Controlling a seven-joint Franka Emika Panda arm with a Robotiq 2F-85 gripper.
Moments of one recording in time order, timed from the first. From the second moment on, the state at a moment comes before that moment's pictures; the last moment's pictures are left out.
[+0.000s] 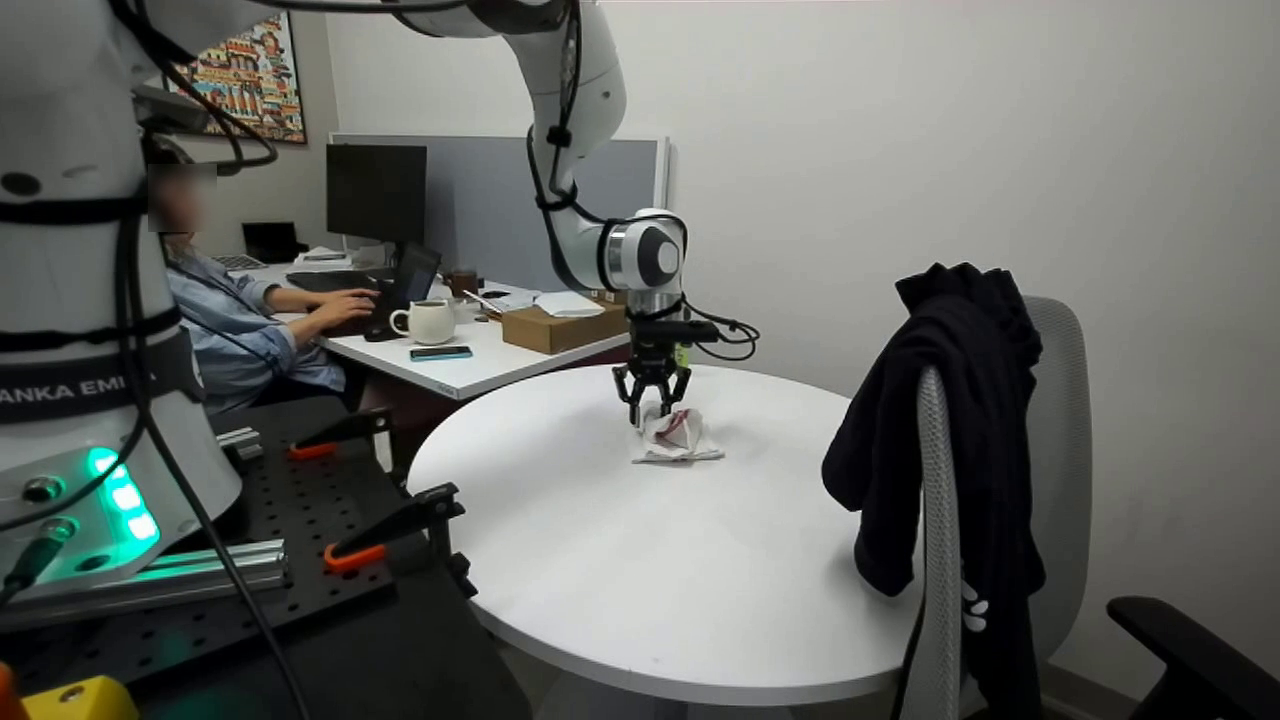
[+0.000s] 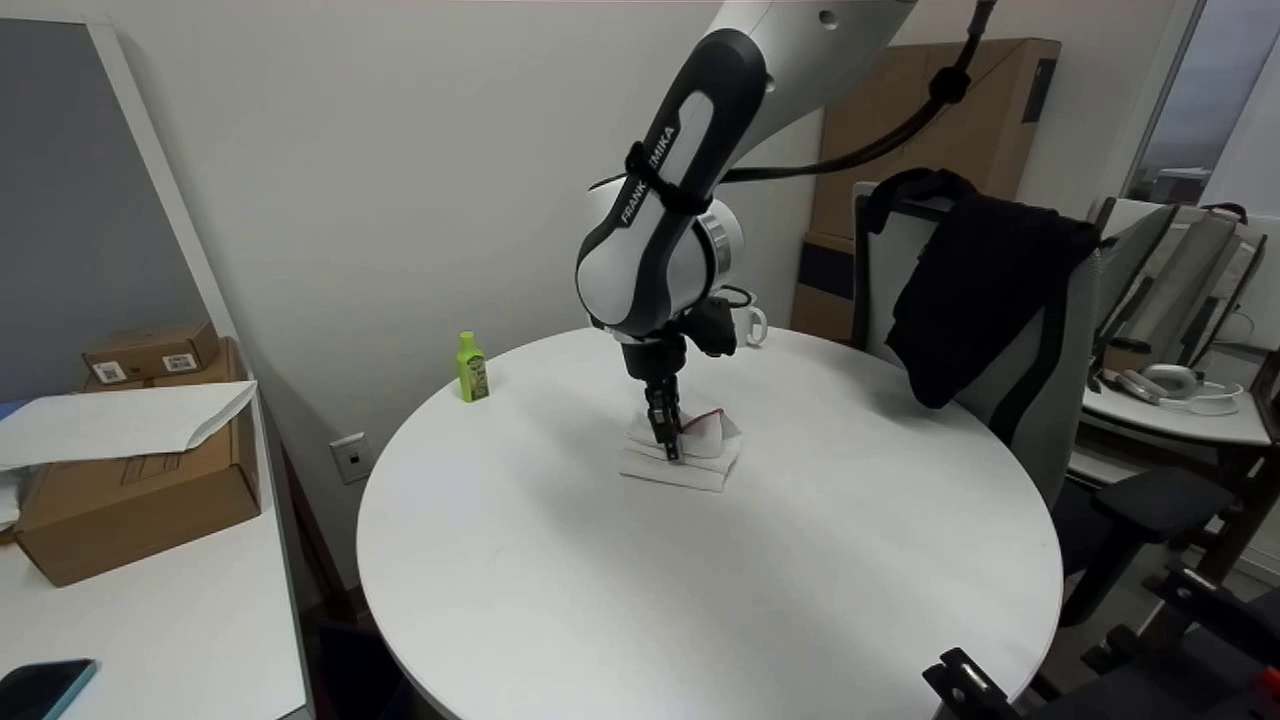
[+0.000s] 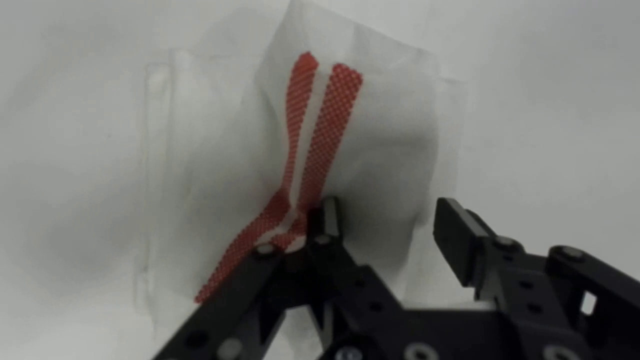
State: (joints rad) arm 0.10 0.97 0.10 -1.61 -0.38 2.41 -0.68
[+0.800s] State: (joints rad) arm 0.00 0.67 0.13 -1.90 -0.25 2.48 -0.59
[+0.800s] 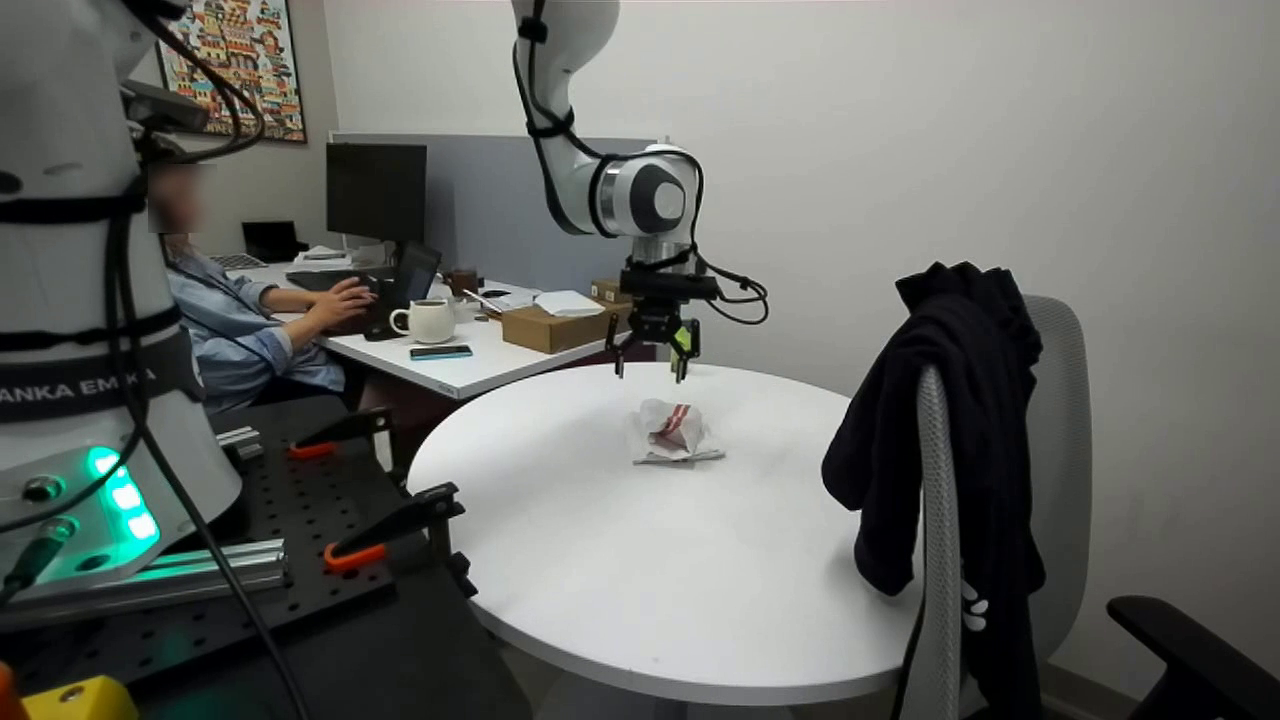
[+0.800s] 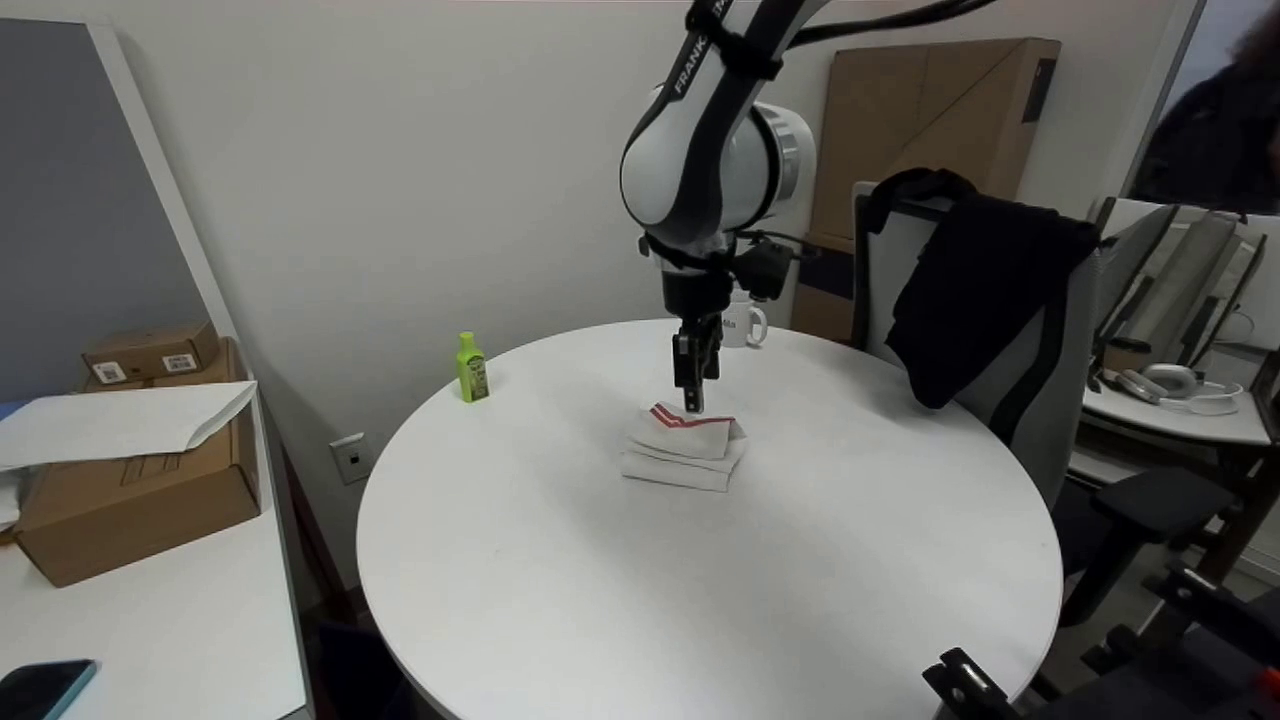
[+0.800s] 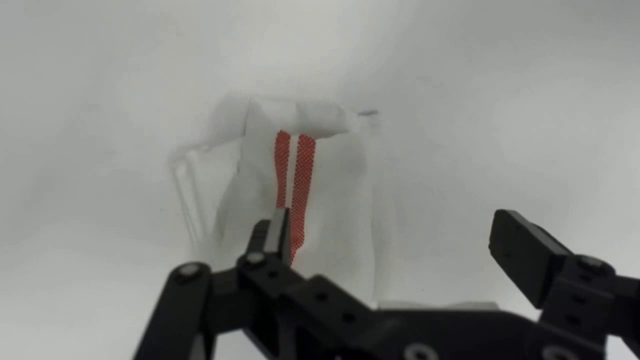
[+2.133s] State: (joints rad) arm -0.04 -0.04 0.05 -2.54 -0.08 2.62 -0.07
